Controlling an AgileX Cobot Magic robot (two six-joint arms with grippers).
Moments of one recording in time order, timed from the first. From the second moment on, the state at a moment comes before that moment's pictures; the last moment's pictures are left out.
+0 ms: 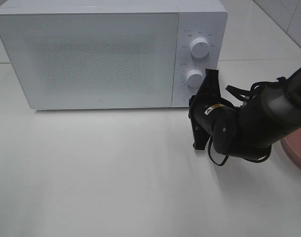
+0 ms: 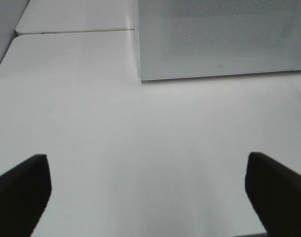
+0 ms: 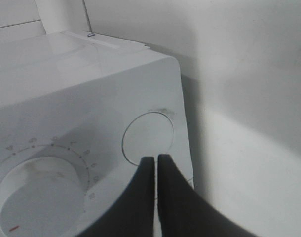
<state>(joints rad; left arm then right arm) 0.05 0.00 -0.52 -0.17 1.07 0.16 0.60 2.07 -0.77 0.62 -0.88 1.47</state>
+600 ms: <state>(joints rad) 0.05 0.00 -0.52 -0.17 1.07 0.16 0.56 2.10 -0.82 0.63 -0.86 1.45</state>
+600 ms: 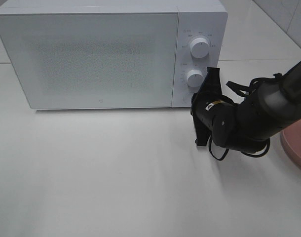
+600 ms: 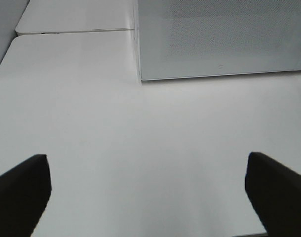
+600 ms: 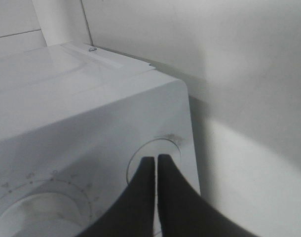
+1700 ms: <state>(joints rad) 0.05 0.00 -0.52 -0.17 1.07 0.16 0.55 2.16 -0.89 0.64 -0.86 1.41</state>
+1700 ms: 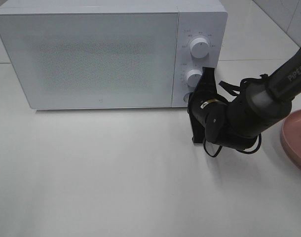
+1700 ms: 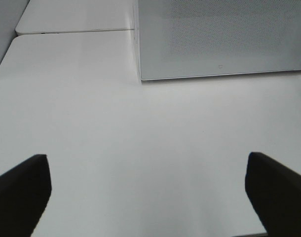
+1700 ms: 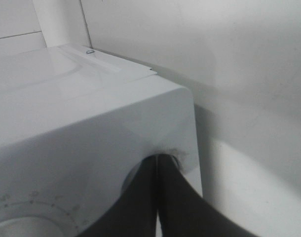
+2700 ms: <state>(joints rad) 0.05 0.00 -0.52 -0.17 1.07 0.16 0.58 2.21 -0.98 0.78 -0.92 1.30</state>
